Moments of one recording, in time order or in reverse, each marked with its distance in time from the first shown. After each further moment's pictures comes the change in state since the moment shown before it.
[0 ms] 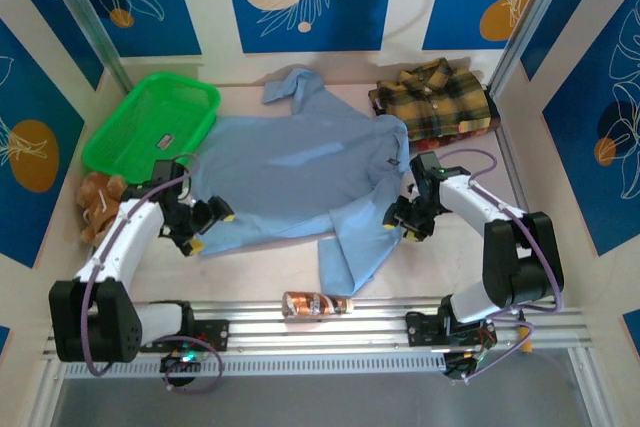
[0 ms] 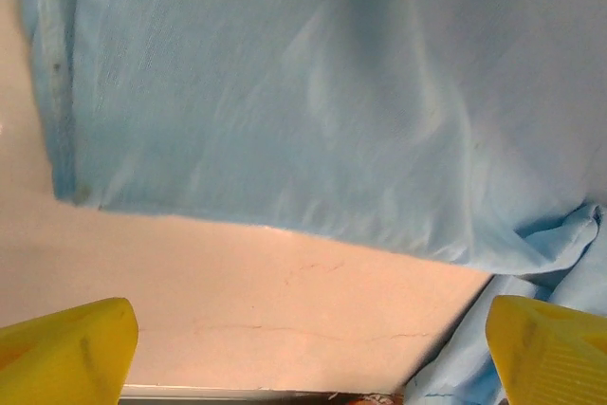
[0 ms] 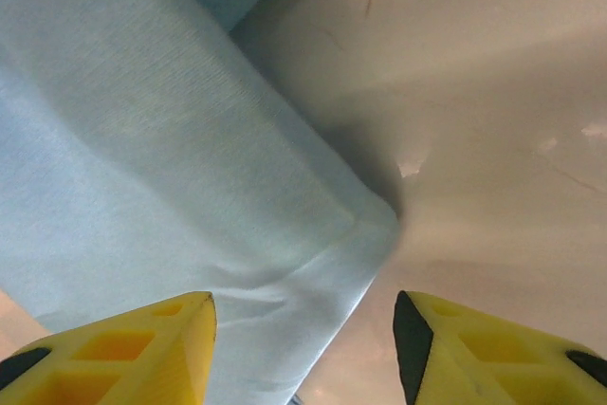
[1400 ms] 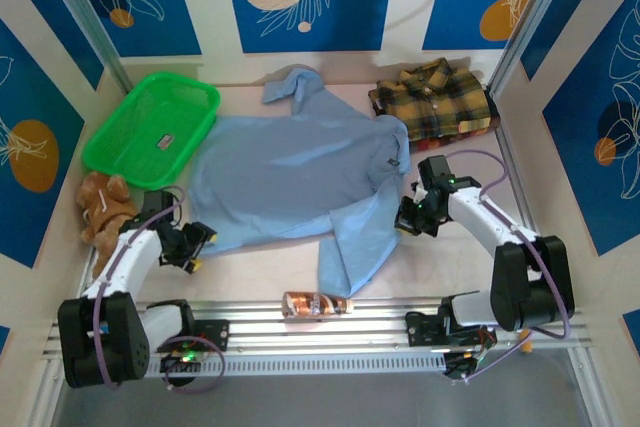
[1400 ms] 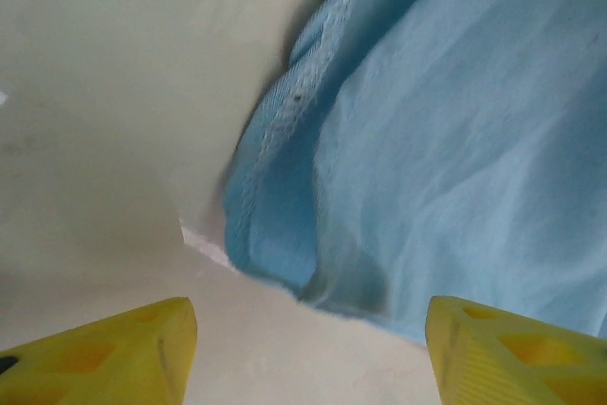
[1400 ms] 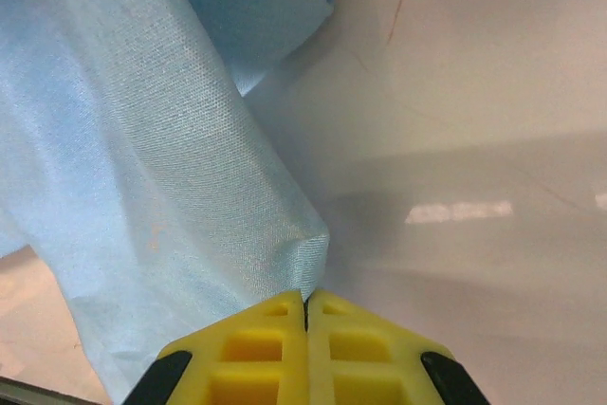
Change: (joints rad) left arm 0.137 -0.079 -0.287 0.248 -0.050 -0.204; right arm -0.020 -0.142 -0.072 0.051 -0.011 -0.060
